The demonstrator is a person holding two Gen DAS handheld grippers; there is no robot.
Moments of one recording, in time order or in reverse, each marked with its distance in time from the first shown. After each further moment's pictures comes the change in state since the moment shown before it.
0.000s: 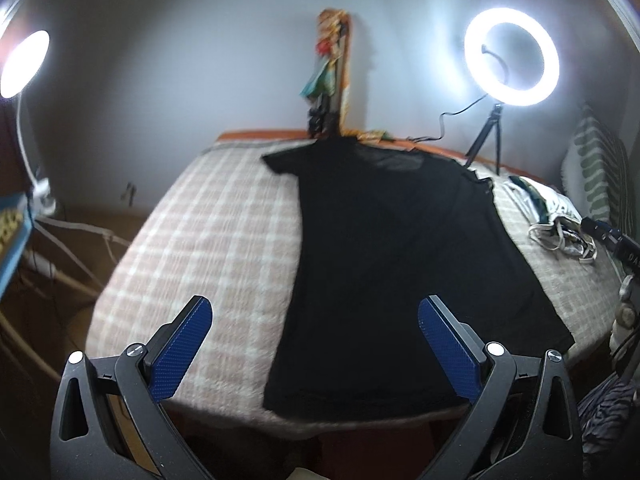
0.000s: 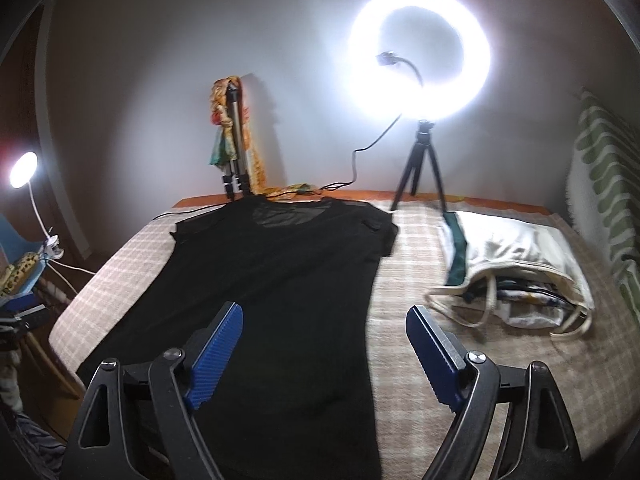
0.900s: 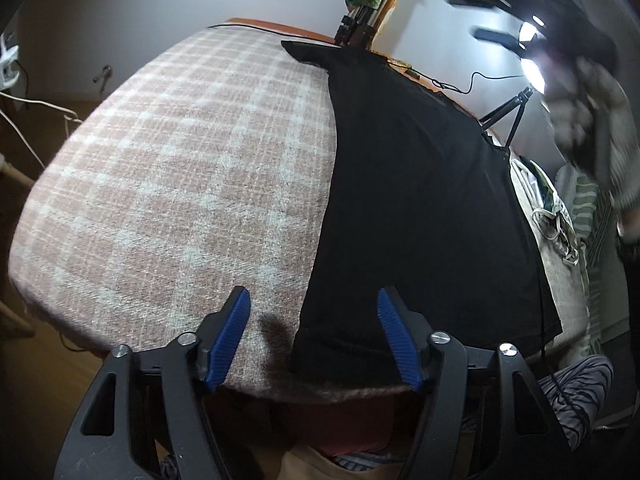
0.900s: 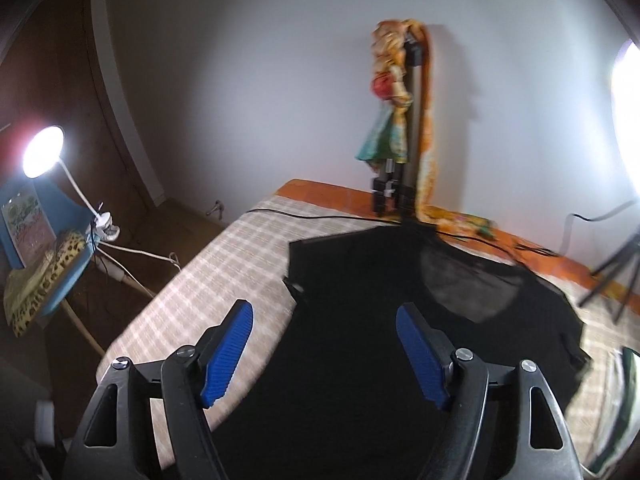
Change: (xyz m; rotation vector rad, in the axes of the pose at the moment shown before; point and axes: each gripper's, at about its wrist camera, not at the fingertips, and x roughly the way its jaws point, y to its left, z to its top) left arm 0.075 0.064 -0.044 -0.200 0.273 -0.194; right arm 0.203 0.205 0.145 -0.204 0.209 0.333
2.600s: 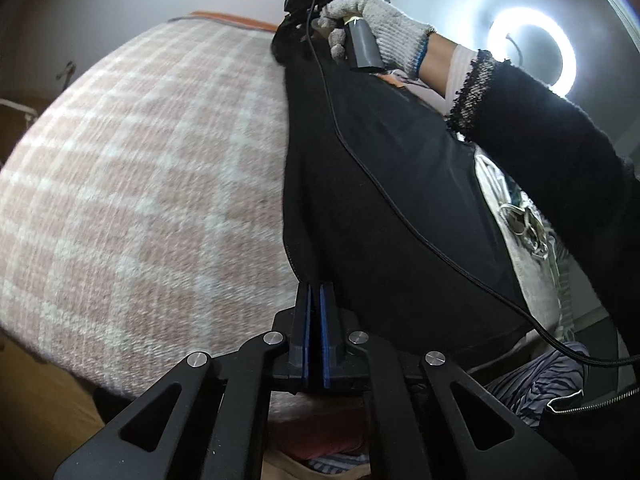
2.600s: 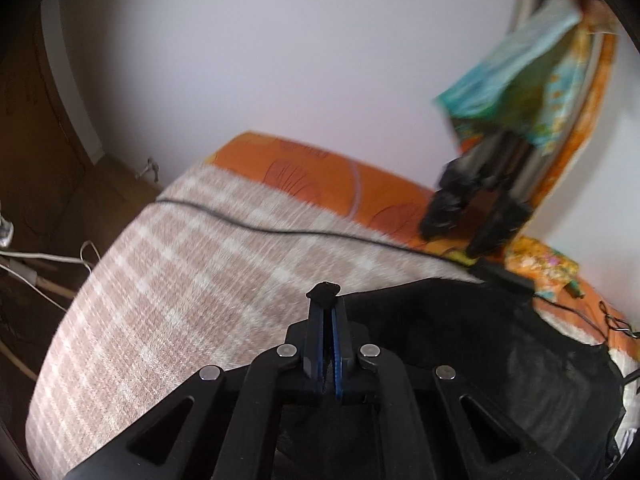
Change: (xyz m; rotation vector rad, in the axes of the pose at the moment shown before) left arm 0.012 -0.019 0.006 0.031 0.002 -0.148; right arm 0.240 0.005 0.076 -0.051 0.182 -0.178
